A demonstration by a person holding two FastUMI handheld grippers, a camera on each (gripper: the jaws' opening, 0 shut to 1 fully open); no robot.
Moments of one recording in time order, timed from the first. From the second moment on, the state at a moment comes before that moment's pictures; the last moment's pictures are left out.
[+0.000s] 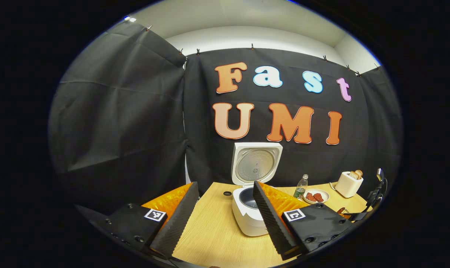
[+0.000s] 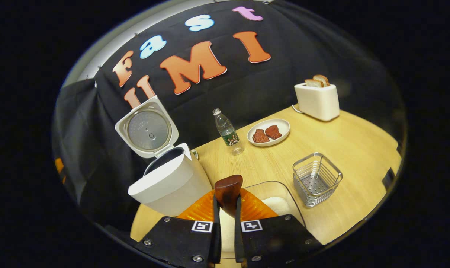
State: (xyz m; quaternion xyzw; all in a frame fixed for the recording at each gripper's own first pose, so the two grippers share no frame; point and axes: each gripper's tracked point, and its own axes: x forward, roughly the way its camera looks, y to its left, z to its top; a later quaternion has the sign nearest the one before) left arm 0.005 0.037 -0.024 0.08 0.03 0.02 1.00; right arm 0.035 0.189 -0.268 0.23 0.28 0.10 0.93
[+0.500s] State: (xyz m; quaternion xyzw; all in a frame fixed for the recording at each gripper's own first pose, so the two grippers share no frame) left arm 0.013 0.034 -0.027 0.08 0.03 0.02 1.00; right arm 0.037 0.157 -0.285 0.49 0.33 0.05 0.81
